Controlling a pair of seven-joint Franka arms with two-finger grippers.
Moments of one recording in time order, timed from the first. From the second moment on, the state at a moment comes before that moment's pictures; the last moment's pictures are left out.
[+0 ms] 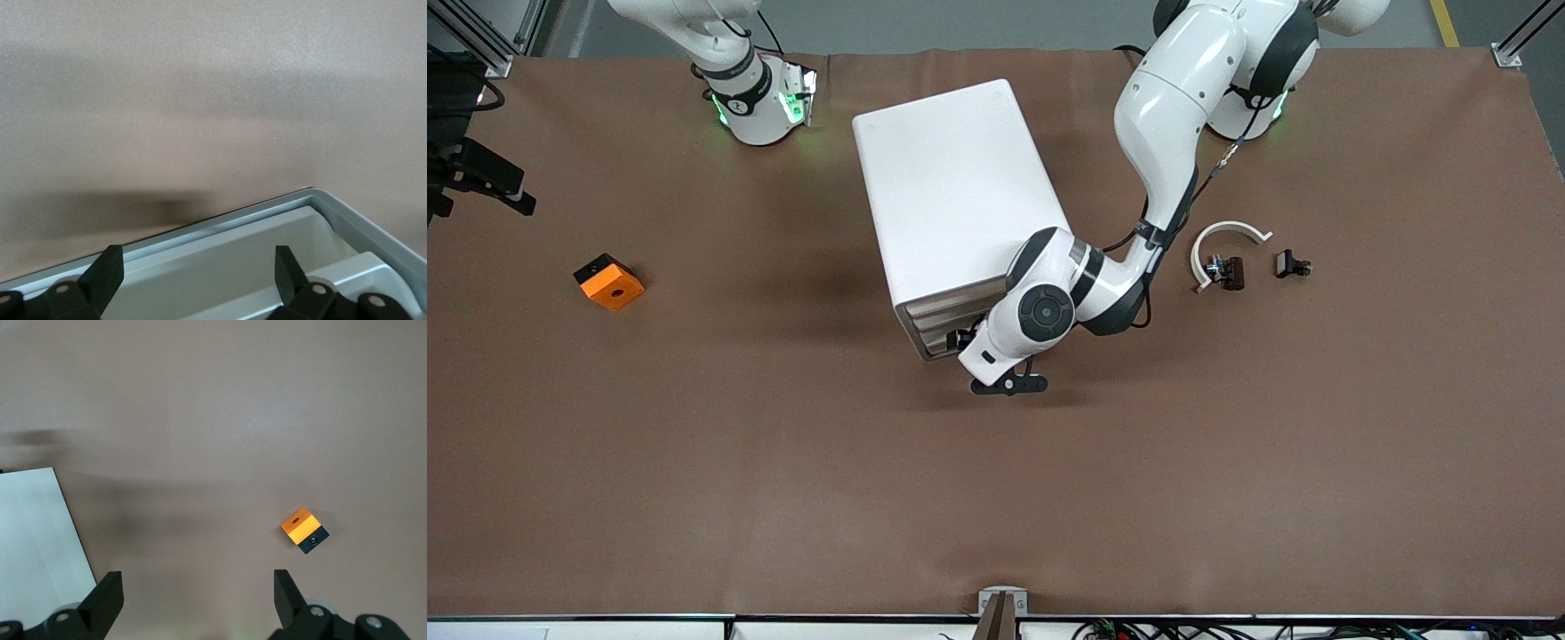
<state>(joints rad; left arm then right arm) -0.74 0.98 0.06 -1.12 -0.44 2.09 -0.56 0.03 -0.04 -0.09 -1.50 0.02 1.46 -0.05</state>
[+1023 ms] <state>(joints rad) -0.59 0.81 0.27 -1.11 -0.31 2.16 -0.55 0.03 -0.04 -0.09 -1.50 0.02 1.46 -0.05</state>
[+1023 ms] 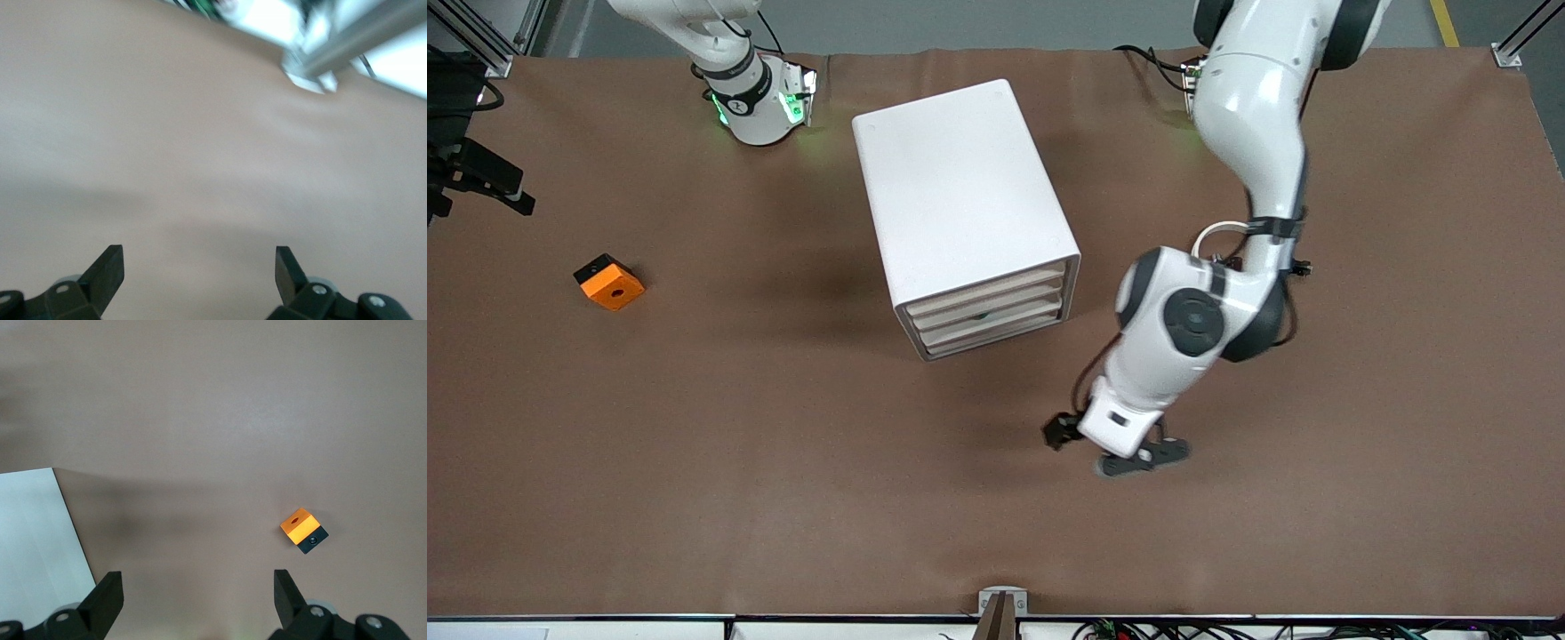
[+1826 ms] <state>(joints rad) -0.30 0.45 0.28 -1.11 -0.14 1.60 -0.38 0.03 -0.04 -0.09 -1.50 0.02 1.46 -0.05</state>
